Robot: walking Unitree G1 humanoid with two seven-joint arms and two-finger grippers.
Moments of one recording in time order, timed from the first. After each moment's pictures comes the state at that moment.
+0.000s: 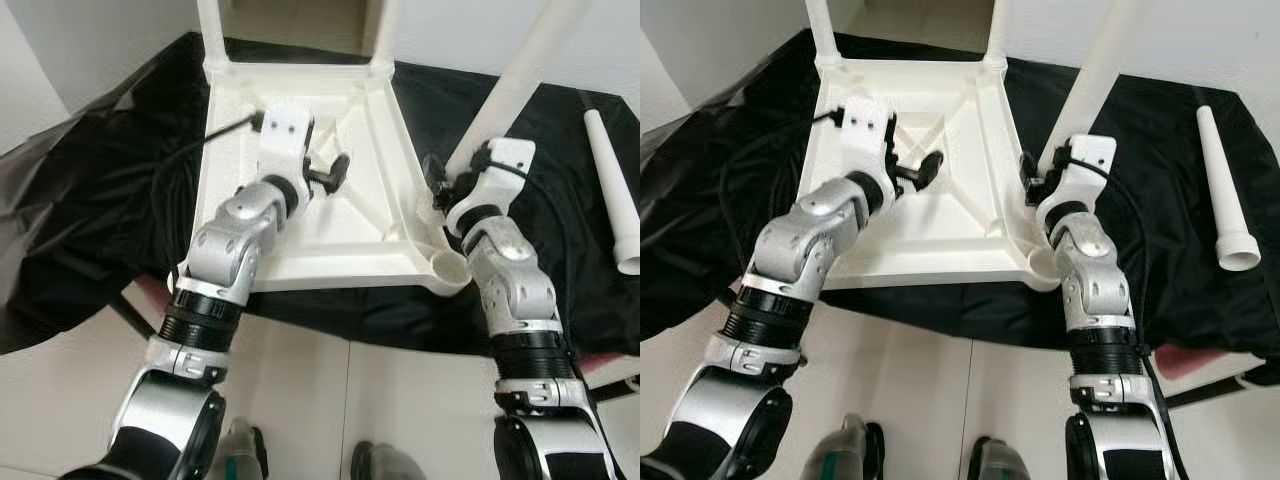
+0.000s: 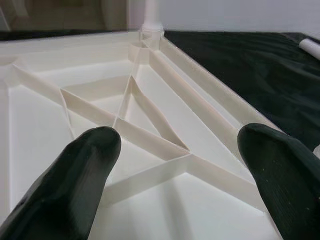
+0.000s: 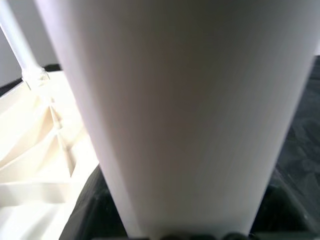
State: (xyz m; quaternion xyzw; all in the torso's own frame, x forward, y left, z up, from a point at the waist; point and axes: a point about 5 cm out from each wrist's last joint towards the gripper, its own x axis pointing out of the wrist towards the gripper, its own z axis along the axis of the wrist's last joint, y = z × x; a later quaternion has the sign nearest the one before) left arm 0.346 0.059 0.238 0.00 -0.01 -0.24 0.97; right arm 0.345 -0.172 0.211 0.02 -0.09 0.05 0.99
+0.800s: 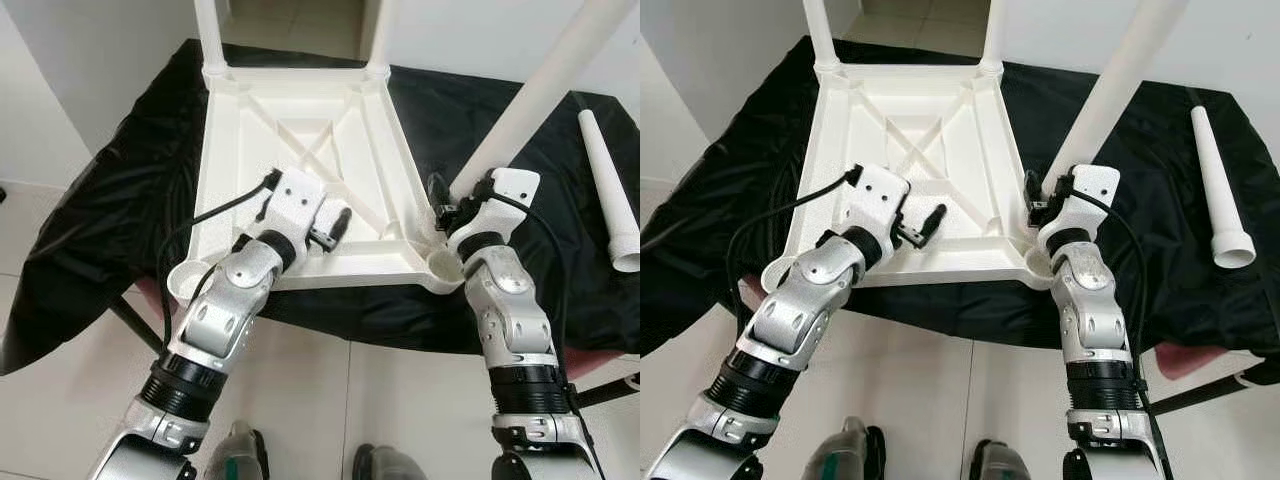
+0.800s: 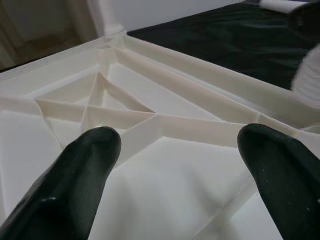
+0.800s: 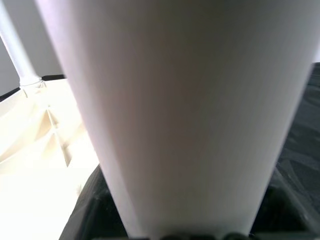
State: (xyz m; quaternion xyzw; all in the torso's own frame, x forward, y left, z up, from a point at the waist) left arm 0.303 0.054 0.192 0.10 -0.06 -0.30 0.95; right arm 0.325 -0.177 0.194 0.01 -0.11 0.03 0.99
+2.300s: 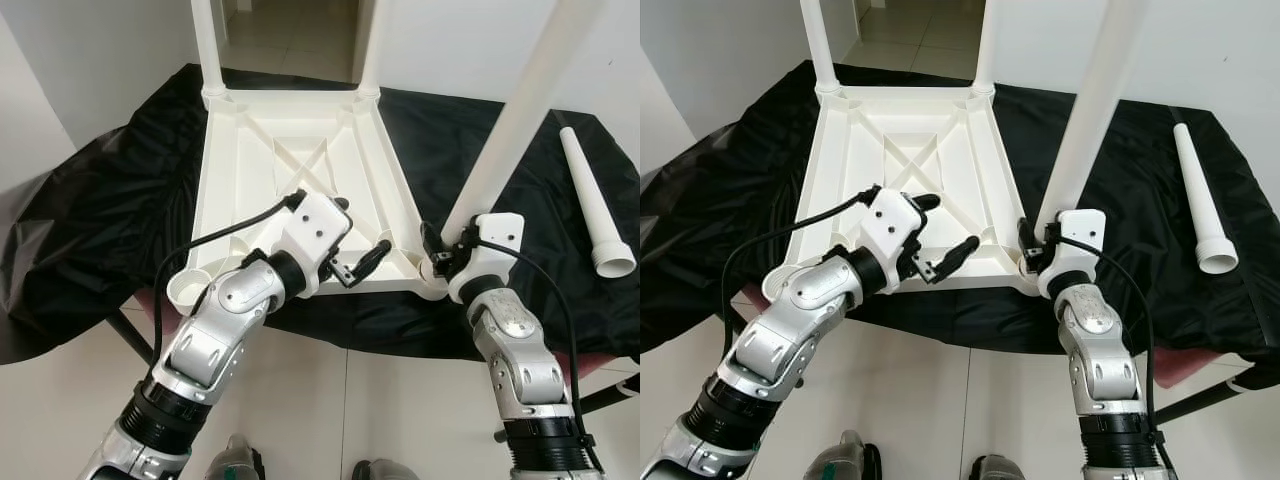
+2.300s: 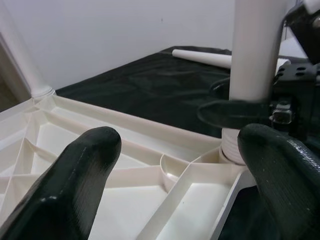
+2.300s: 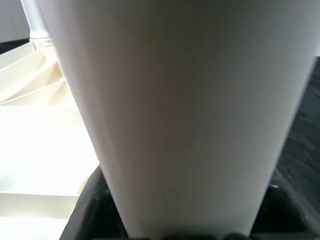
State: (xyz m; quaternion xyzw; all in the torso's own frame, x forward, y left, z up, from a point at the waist) left arm 0.270 0.044 0.203 0.09 -0.11 -0.43 0.89; right arm 0.290 -0.176 0.164 -0.05 -0.05 0.06 1.00
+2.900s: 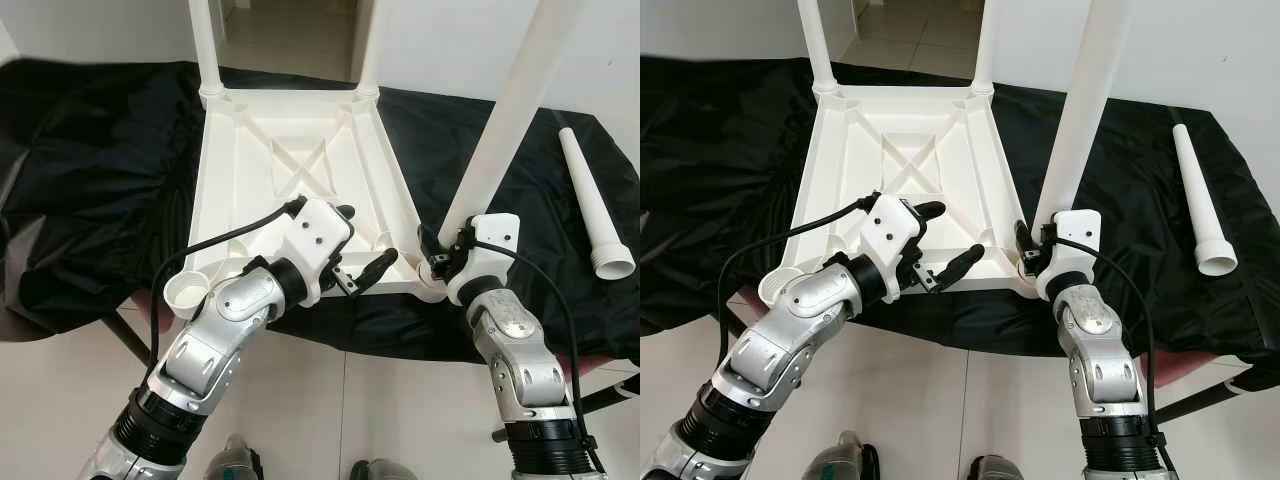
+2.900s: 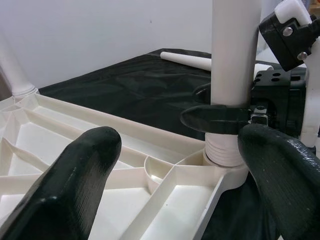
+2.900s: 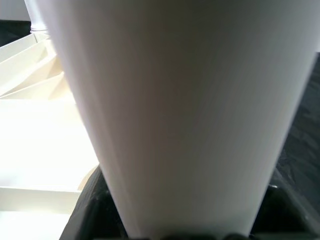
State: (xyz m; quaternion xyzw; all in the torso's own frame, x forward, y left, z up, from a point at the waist) left arm 0.263 0.043 0.200 0.07 -0.09 -0.44 0.89; right arm 0.287 -0.174 0.163 -0.05 -0.03 0.07 1.00
